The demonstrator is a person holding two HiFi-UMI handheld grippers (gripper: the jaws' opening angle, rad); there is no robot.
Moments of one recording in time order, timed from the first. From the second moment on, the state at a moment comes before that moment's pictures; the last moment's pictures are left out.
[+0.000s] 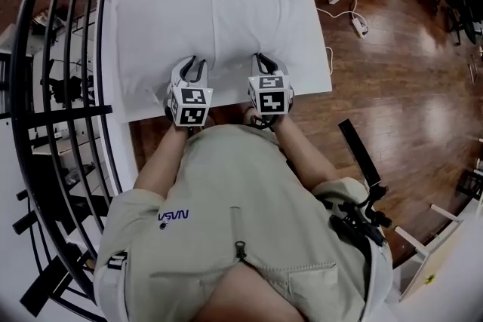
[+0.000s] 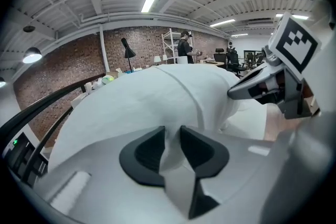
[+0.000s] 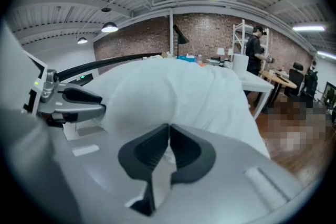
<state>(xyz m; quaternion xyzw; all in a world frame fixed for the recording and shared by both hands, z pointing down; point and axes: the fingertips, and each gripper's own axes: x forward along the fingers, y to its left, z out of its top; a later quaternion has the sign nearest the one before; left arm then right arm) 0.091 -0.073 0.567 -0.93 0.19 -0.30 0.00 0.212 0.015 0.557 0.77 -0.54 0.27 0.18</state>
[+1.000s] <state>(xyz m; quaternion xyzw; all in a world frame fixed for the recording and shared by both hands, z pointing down) 0.048 -0.123 0.463 -0.94 0.31 -0.14 -0.01 0.279 0.066 0.482 0.87 -0.45 0.18 0.12</state>
